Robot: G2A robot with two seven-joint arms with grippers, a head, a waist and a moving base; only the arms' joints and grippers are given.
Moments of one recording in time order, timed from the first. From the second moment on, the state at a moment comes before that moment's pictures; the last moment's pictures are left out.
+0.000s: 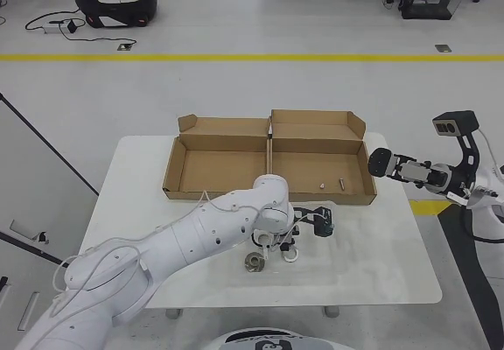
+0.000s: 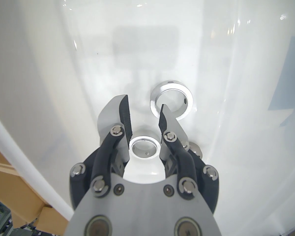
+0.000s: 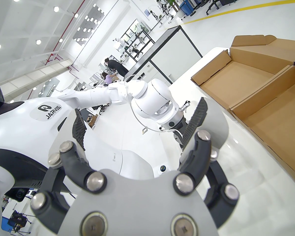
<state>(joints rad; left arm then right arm) 0.65 -1.46 -0.27 -1.28 0.77 -0.59 -1.22 -1.39 -0.92 1.71 -1.63 0.62 -0.46 1.36</state>
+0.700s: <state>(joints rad) 0.66 -1.47 -0.25 -1.27 0.77 -0.60 -1.22 -1.39 -0.92 1.71 -1.63 0.62 -0.46 1.36</state>
